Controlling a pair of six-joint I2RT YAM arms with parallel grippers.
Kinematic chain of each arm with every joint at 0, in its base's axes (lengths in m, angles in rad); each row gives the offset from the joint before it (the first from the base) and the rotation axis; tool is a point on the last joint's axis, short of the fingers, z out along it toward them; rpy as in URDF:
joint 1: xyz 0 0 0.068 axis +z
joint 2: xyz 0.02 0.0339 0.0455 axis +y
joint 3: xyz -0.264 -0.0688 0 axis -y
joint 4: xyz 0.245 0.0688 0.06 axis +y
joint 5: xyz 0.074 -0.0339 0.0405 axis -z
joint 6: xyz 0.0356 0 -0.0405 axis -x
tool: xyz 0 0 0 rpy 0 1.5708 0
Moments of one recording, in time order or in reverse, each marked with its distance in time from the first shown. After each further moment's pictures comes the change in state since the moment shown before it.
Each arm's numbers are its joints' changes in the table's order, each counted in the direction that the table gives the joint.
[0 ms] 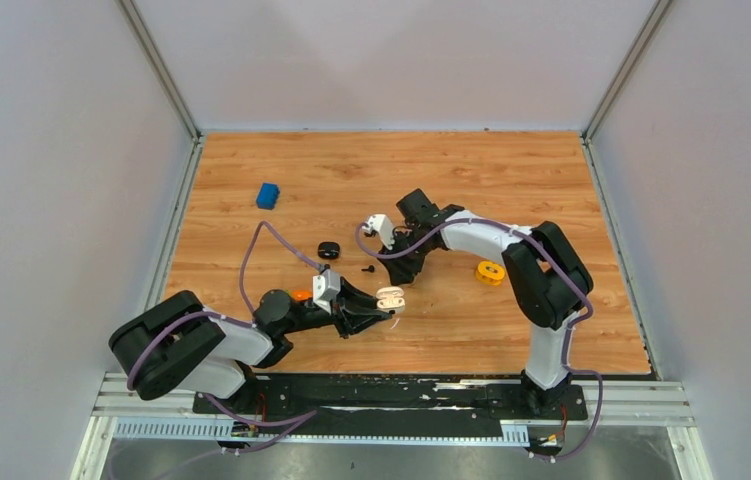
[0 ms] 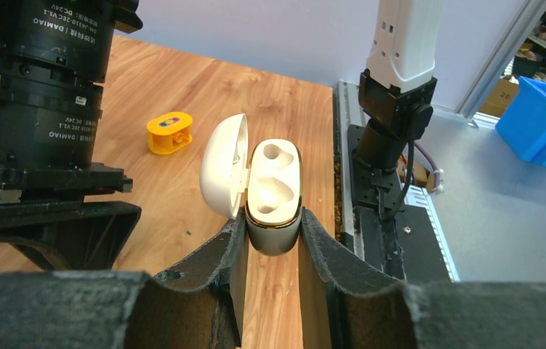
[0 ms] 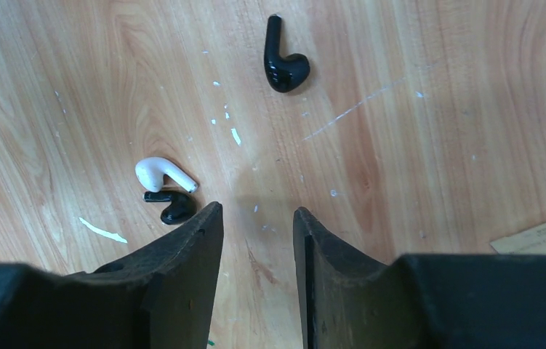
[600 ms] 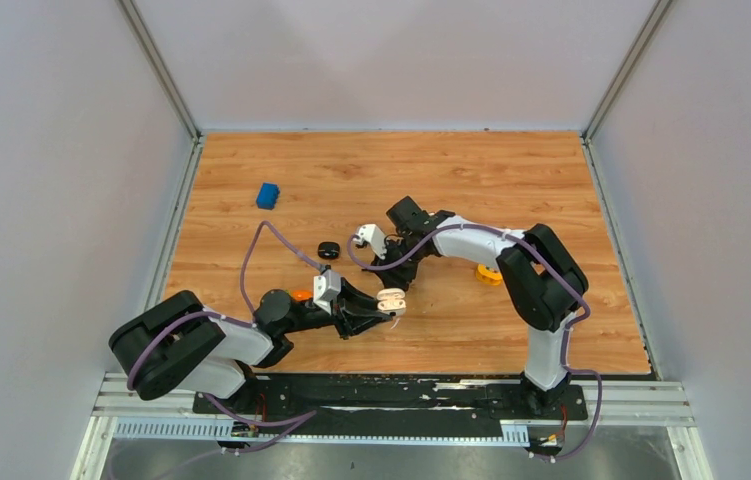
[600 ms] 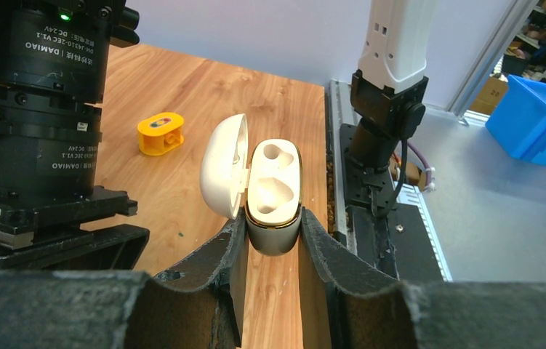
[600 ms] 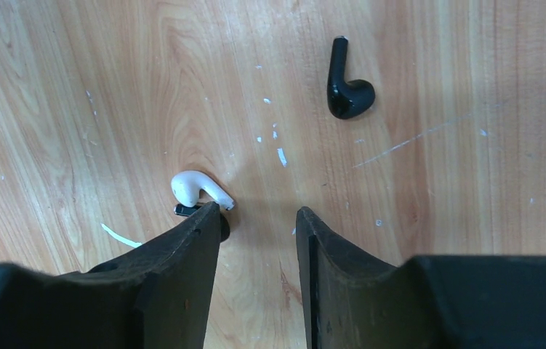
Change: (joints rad) left arm -0.002 0.001 0.003 0.000 0.021 0.008; right arm 0.071 0.010 -0.004 0.008 0.007 0.024
